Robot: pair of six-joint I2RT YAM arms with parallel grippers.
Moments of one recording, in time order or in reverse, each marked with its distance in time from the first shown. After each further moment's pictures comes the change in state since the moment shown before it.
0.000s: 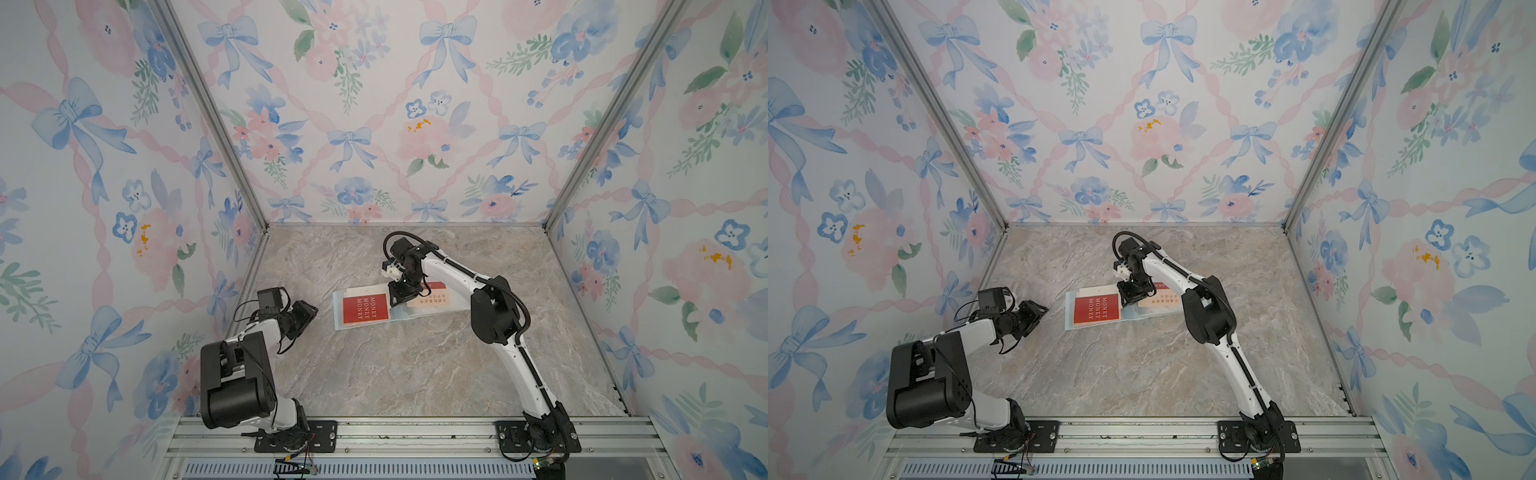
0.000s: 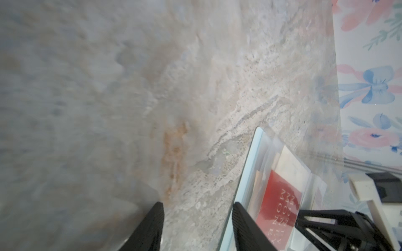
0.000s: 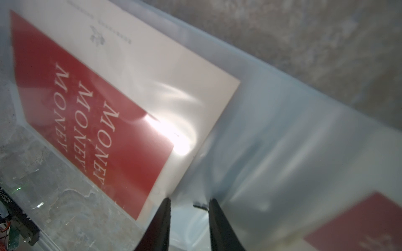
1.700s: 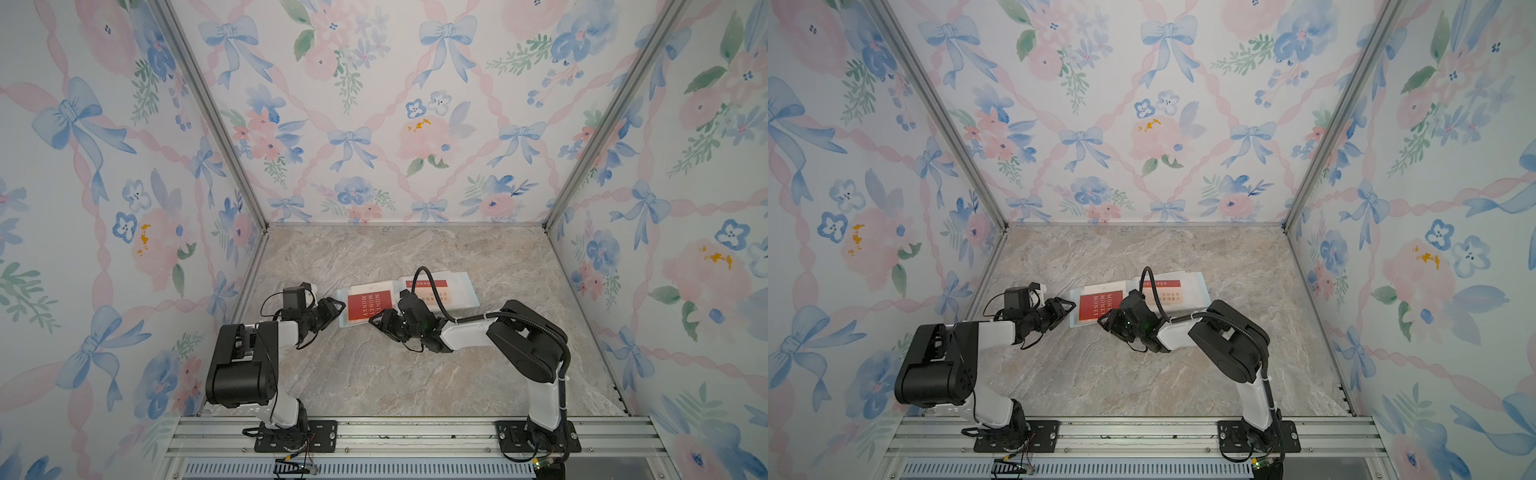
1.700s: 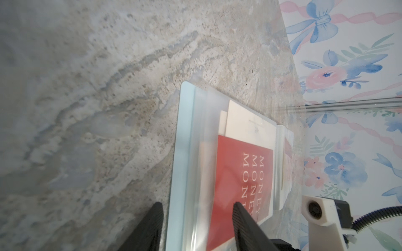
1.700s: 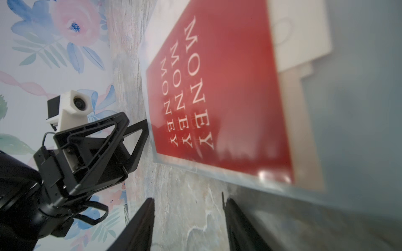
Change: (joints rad) left arm -0.153 0.048 -0.105 0.326 0.110 -0.046; right arm 0.269 -0.485 -1.246 1.600 0.188 1.202
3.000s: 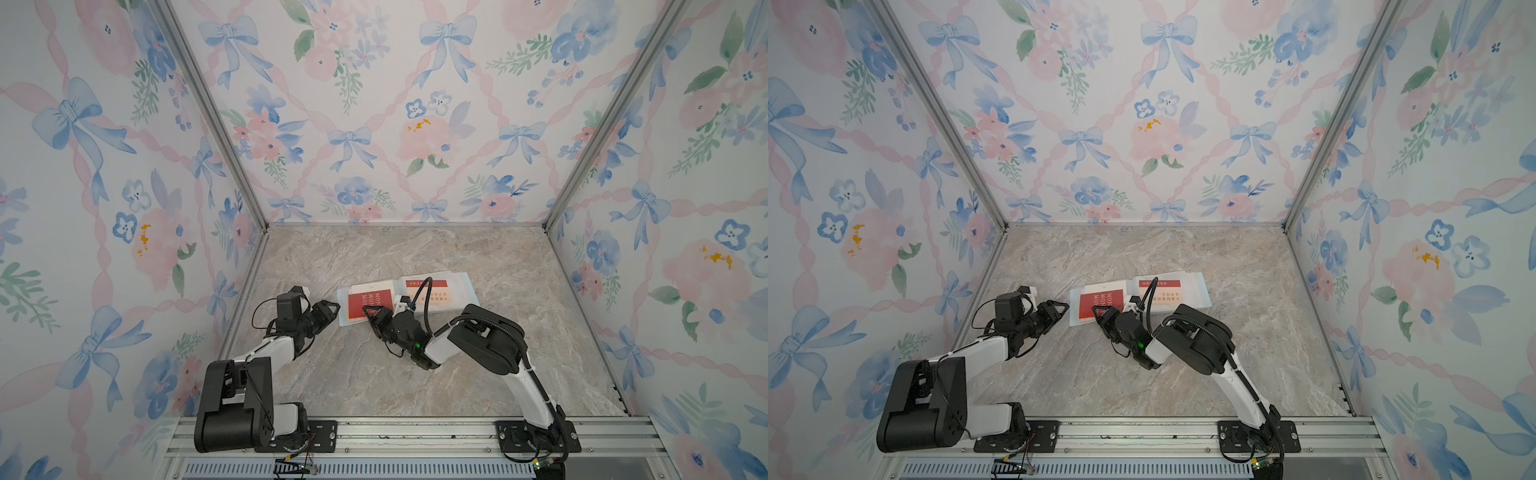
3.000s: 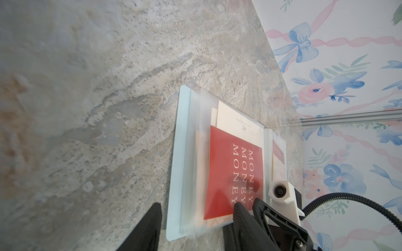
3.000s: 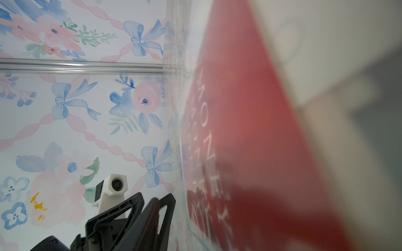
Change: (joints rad) left arm 0.031 -0.243 -0.098 -0.050 -0.079 -0.049; right arm 0.073 0.262 0.030 0.597 0.284 0.271
